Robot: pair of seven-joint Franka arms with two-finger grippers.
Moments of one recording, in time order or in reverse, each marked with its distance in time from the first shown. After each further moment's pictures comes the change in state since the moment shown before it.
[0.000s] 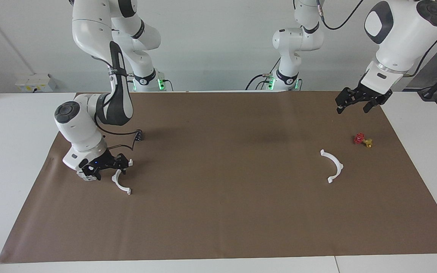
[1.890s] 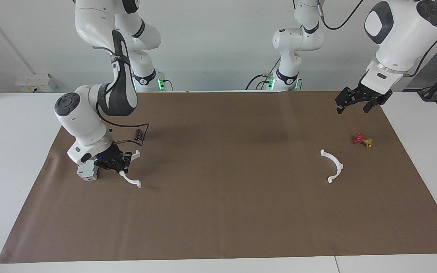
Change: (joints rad) left arm 0.000 0.000 0.000 0.000 0.000 0.000 0.000; right arm 0.119 -0.077 0.007 0.142 0.014 -0.227 0.426
